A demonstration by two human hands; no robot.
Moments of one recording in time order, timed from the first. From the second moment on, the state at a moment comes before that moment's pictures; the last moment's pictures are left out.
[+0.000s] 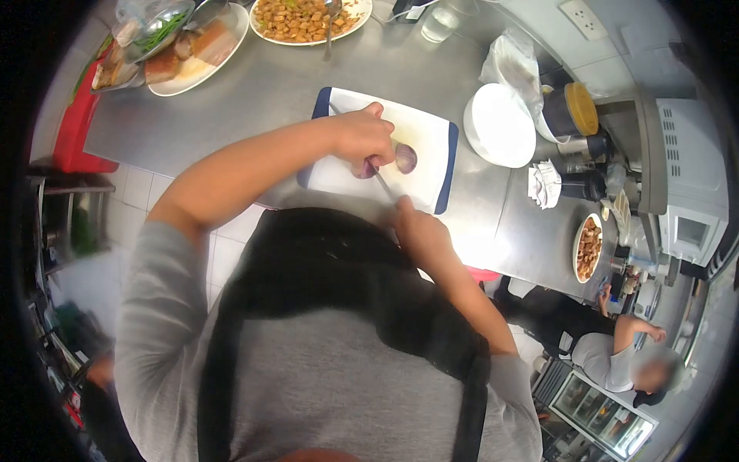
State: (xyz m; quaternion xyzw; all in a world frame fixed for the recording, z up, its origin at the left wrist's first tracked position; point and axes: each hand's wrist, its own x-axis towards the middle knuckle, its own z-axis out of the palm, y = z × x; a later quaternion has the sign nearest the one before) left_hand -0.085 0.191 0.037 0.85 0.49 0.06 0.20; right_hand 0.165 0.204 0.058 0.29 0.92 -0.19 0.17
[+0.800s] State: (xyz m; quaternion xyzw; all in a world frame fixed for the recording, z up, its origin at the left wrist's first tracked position) left_hand -0.086 0.186 0.039 0.85 0.49 0.07 0.19; right_hand 0.163 0.202 0.070 0.28 0.92 -0.19 0.18
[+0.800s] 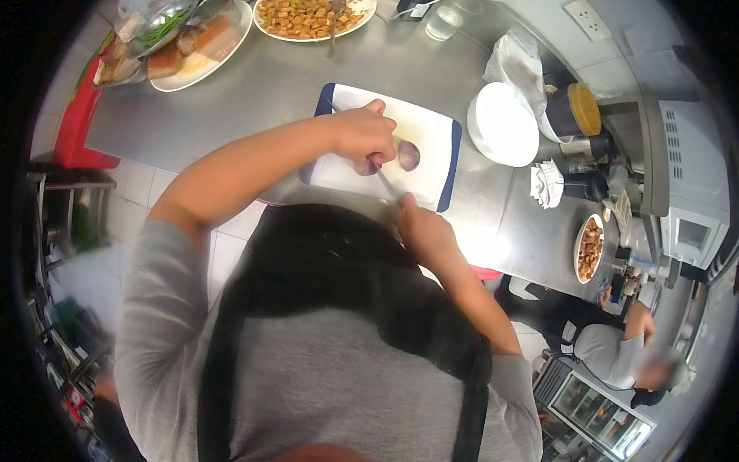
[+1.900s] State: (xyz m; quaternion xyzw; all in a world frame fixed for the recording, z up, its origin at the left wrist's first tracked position) left_hand -0.088 0.180 0.038 0.85 0.49 0.07 0.18; right_hand 0.167 0.192 0.078 0.30 0.92 -0.21 0.17
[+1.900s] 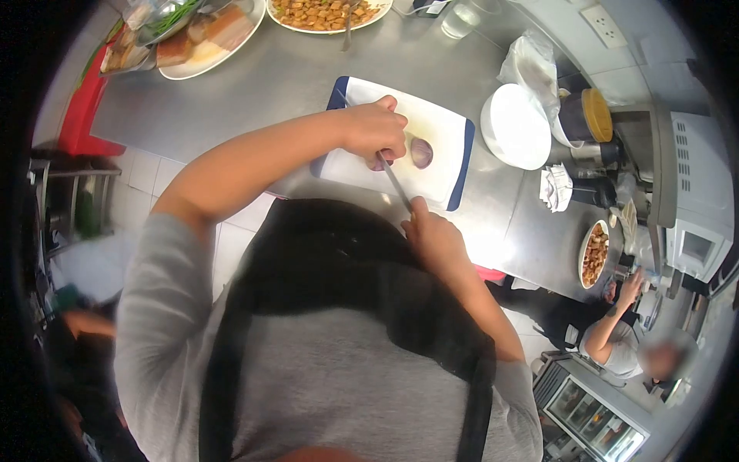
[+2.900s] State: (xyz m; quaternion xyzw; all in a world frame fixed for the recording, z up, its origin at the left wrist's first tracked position) left_hand -0.093 0.171 0.037 0.85 0.49 0.13 0.17; right_hand 0.188 0.198 0.039 0.27 0.95 -0.12 0.13
